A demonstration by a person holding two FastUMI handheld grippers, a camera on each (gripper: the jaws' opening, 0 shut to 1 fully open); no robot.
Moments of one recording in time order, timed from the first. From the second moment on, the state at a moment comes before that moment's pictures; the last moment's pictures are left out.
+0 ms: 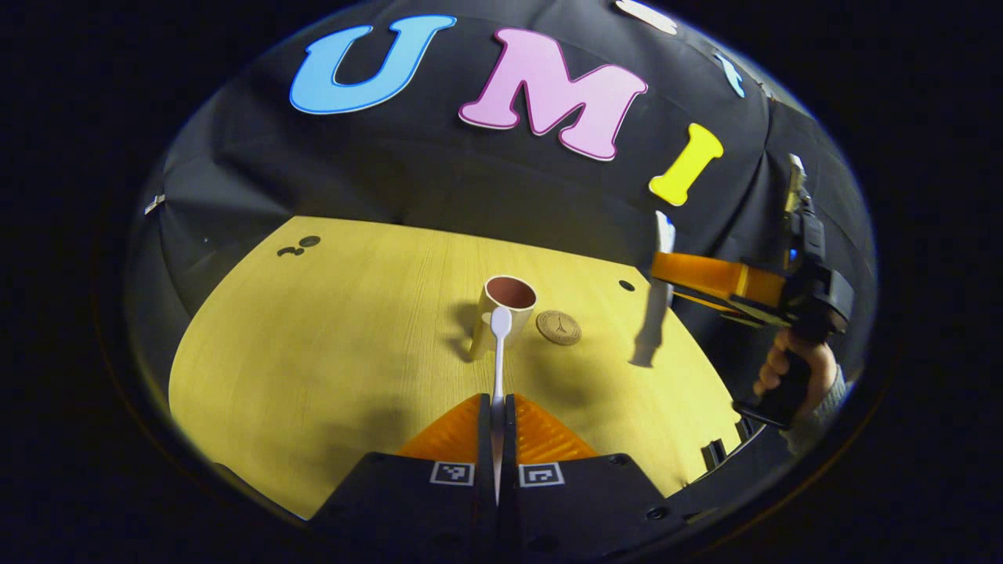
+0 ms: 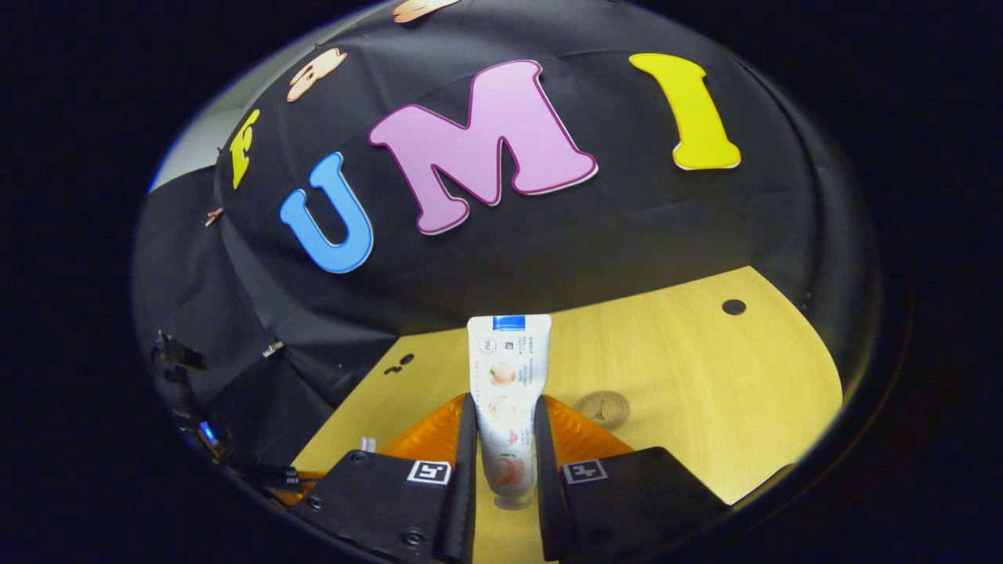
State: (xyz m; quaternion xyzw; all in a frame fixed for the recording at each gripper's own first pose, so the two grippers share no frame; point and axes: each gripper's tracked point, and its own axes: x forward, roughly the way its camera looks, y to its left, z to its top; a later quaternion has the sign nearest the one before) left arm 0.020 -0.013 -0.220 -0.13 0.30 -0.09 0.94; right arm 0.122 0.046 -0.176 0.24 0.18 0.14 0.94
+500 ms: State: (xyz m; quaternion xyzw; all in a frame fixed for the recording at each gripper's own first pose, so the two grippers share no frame) left arm -0.007 0.028 -0.197 -0.12 0.26 -0.08 0.96; right arm 0.245 0.115 -0.201 0.25 0.13 0.13 0.95
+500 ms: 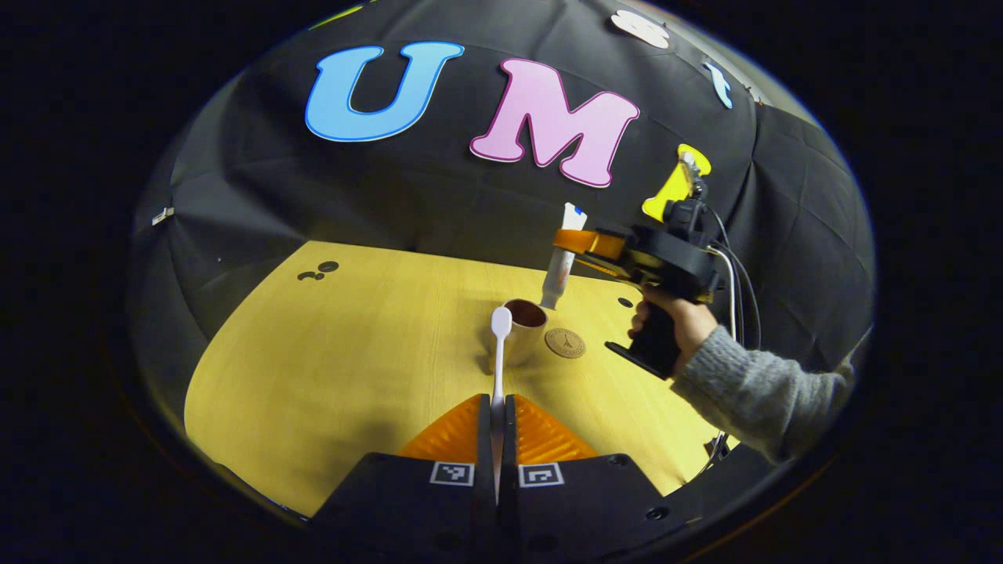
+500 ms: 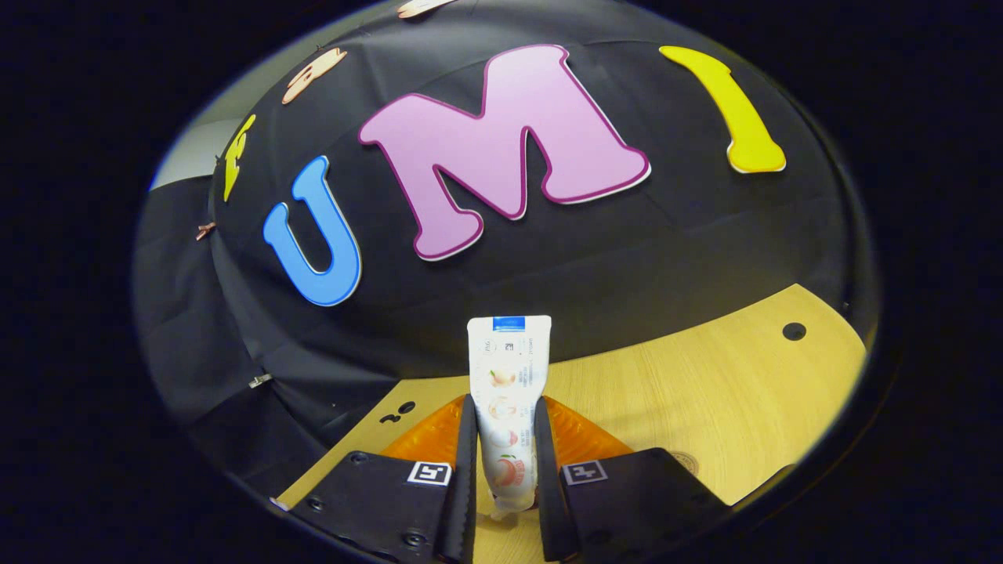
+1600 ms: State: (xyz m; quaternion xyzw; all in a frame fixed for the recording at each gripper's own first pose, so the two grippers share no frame) left arm 0.009 0.035 -0.194 -0.13 0.26 -0.09 0.95; right arm 0.230 0.147 -0.286 0.16 0.23 0.14 0.95
